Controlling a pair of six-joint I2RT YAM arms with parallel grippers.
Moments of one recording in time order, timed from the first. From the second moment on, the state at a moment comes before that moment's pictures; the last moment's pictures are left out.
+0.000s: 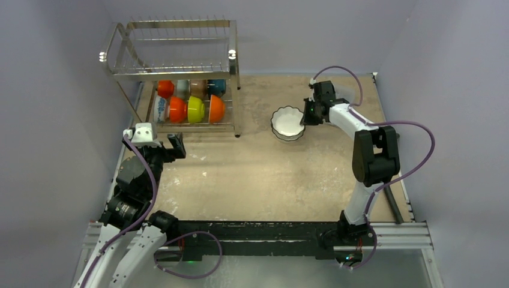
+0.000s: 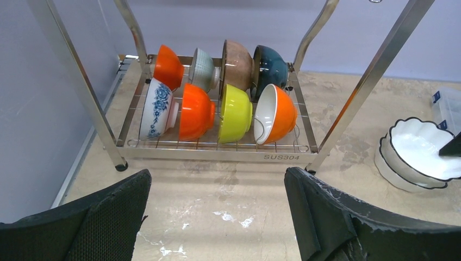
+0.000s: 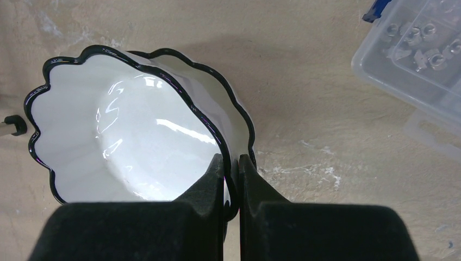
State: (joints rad) left arm -0.39 0.41 0.71 -0.35 -0.41 -0.11; right arm 0.19 1.86 1.36 -0.44 -0.12 0.29
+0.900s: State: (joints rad) left arm -0.39 0.41 0.71 -0.35 -0.40 -0.11; right arm 0.19 1.90 1.36 -0.44 -0.15 0.24
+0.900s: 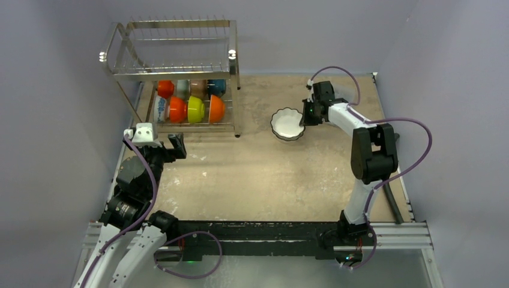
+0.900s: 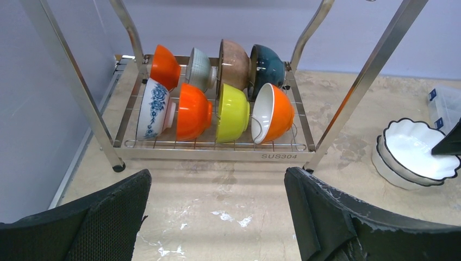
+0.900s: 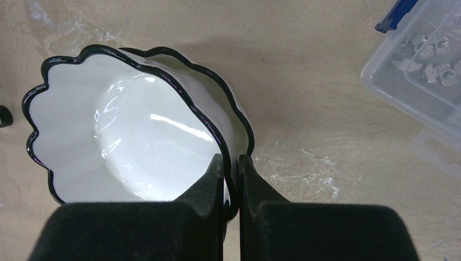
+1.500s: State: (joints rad) left arm -0.39 0.41 0.71 -0.35 -0.40 -0.11; right arm 0.19 1.89 1.37 -0.44 -0.14 0.21
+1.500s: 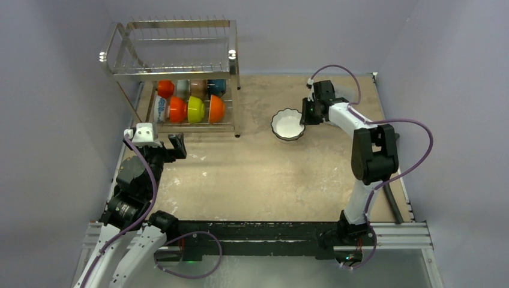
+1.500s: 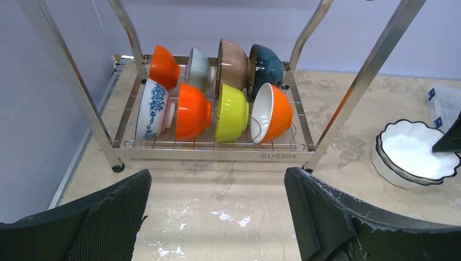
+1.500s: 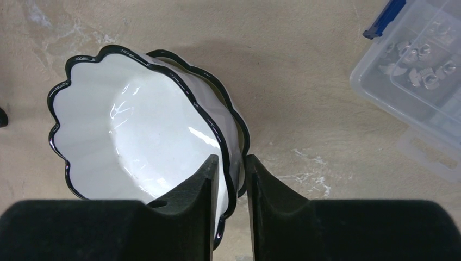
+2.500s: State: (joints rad) left arm -0.39 0.40 0.71 -0.35 -0.39 -0.11; right arm 0.19 1.79 1.30 -0.43 -0.07 0.23
